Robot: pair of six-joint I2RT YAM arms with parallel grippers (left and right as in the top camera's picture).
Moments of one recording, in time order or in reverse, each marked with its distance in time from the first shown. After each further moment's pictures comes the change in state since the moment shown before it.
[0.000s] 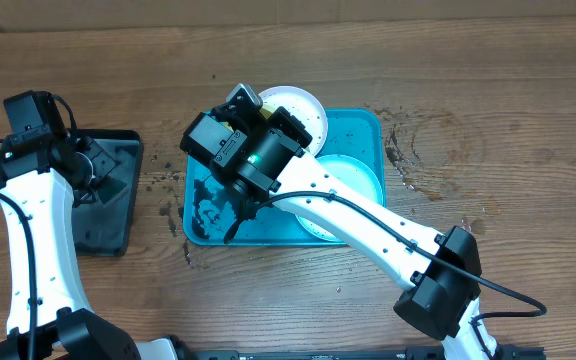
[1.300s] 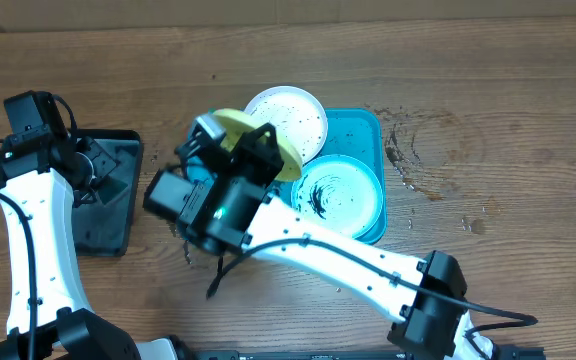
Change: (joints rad) left arm 0.000 0.000 0.000 -0.003 0.008 0.000; right arm 0.181 0.000 0.000 -0.029 0.362 -0.026
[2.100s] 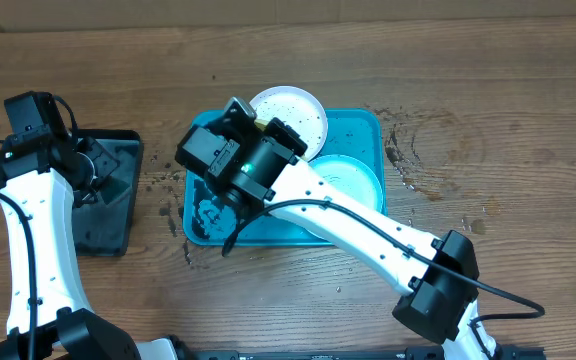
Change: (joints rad) left arm 0.000 0.000 0.000 -0.008 0.023 0.000; right arm -0.165 0.000 0.000 0.028 -0.461 0.036
